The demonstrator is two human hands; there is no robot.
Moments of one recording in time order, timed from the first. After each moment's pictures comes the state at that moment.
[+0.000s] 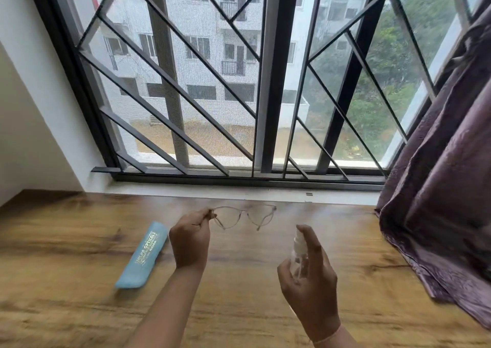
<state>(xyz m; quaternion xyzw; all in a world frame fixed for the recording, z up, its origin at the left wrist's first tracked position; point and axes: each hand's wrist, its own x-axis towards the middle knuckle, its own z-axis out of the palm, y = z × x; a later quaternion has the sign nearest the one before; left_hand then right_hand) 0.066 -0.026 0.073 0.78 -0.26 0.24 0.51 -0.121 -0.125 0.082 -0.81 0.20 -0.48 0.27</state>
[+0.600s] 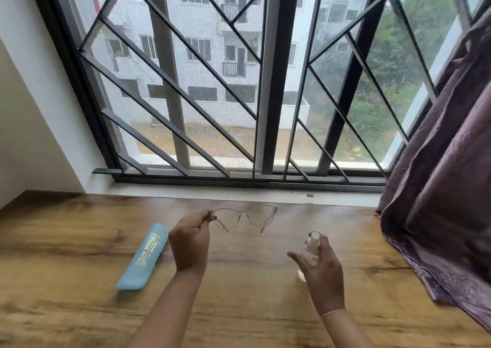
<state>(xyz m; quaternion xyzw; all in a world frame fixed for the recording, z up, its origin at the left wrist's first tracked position) 0.062 -0.025 0.075 0.77 -0.24 0.24 0.54 -0.115 -0.186 0.033 -0.82 0.33 -0.38 0.29</state>
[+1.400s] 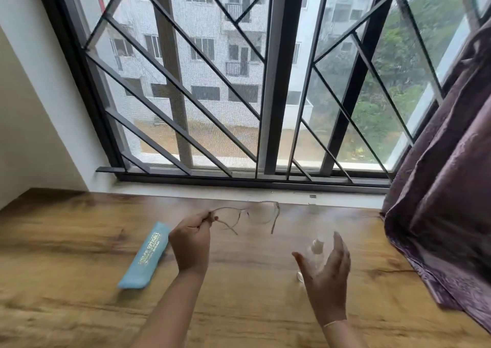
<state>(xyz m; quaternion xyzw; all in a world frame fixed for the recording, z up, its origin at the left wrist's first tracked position) 0.061 -0.025 0.076 0.75 -0.17 0.21 0.60 -0.117 -0.176 0.023 -0.79 0.36 -0.43 0.26</state>
